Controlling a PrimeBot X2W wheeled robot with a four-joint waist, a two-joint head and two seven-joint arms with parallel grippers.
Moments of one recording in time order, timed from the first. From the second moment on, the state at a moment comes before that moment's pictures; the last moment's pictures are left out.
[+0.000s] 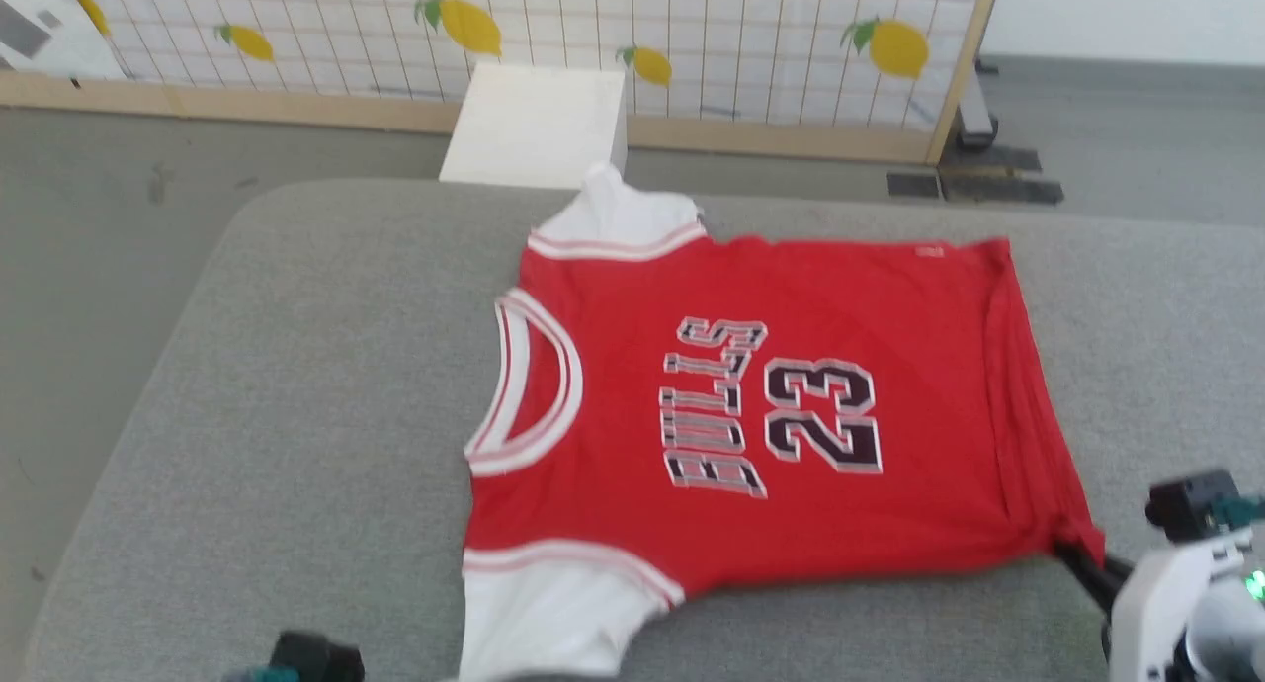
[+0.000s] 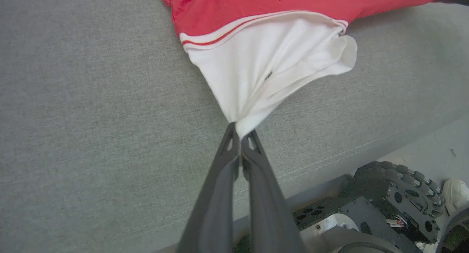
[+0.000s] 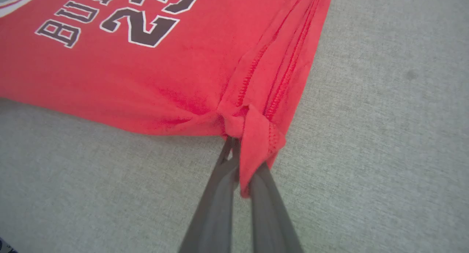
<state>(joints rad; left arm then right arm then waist) 0.18 0.65 -0.52 -0.15 -0.75 -0.04 0.22 -0.18 -0.64 0.49 0.43 0.74 0.13 0.14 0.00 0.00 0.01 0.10</state>
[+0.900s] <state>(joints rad) -0.17 0.55 -0.46 -0.17 -0.70 -0.06 0.10 -0.09 -0.54 0.18 0.07 0.66 0.13 0.41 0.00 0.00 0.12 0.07</state>
